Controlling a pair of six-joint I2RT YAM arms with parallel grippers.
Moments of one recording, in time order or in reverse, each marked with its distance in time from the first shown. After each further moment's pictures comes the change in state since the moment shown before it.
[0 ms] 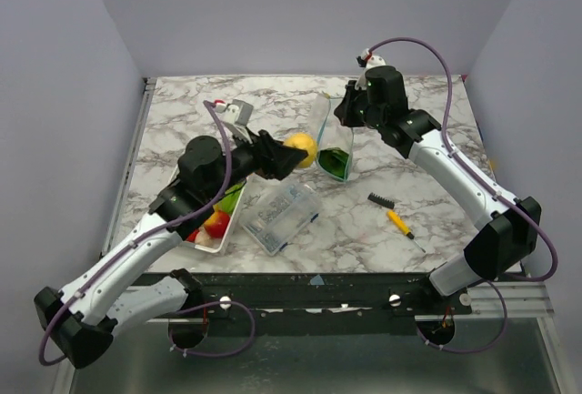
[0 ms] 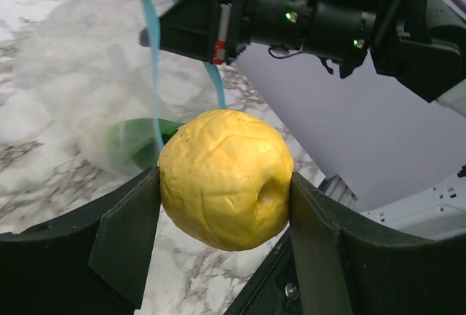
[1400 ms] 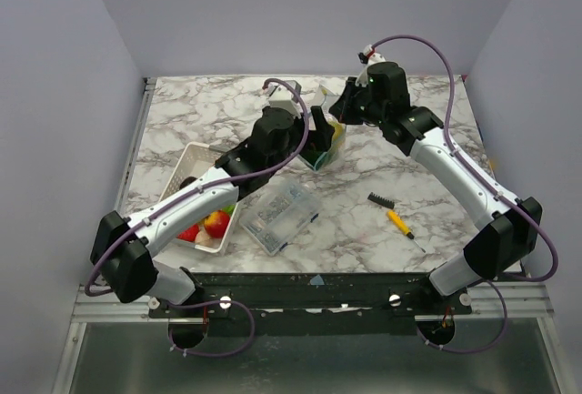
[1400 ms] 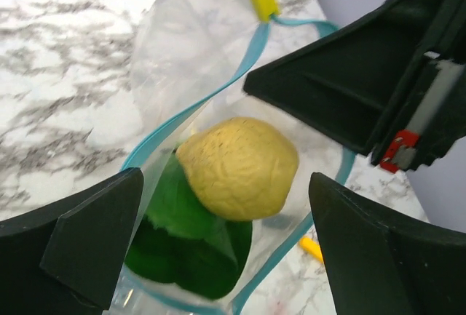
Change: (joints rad) left arm -0.150 0.526 0.221 0.134 -0.438 0.061; right arm -0.004 0.003 0.037 -0.018 -0.097 0.089
